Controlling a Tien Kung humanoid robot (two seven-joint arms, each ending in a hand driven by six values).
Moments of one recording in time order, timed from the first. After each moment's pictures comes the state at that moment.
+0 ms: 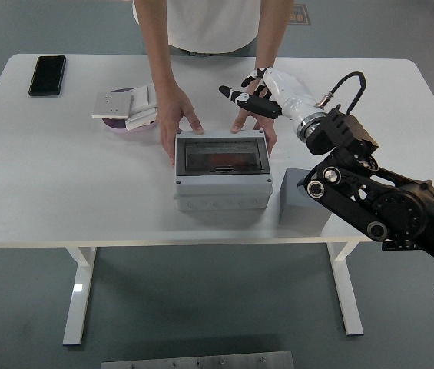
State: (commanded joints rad) left arm -0.13 0.47 -0.71 -0.43 0.49 0.12 0.28; right arm 0.77 -0.29 0.70 1.21 -1.63 -0.33 -0.33
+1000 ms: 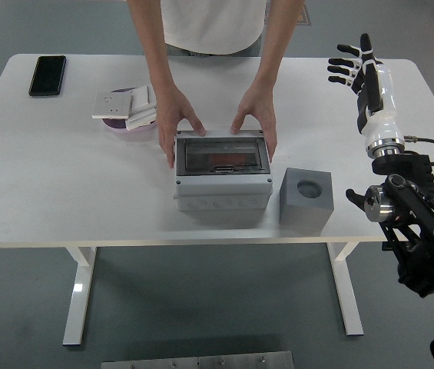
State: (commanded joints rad) left arm -0.11 0.47 -0.68 -0.44 0.44 0.12 0.26; right arm 0.43 -0.21 1.21 1.21 -0.94 -0.33 0.27
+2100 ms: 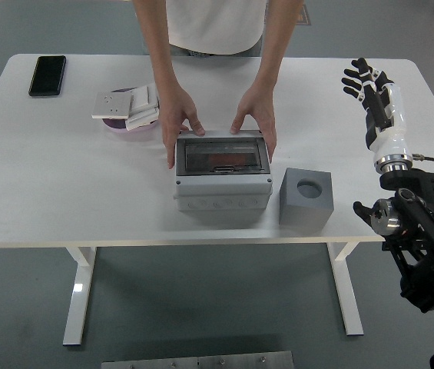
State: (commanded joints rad) left arm -0.10 0.47 -0.67 -0.43 0.41 0.12 0.25; right arm 0.37 -0.20 1.27 1.21 -0.94 -0.31 0.28
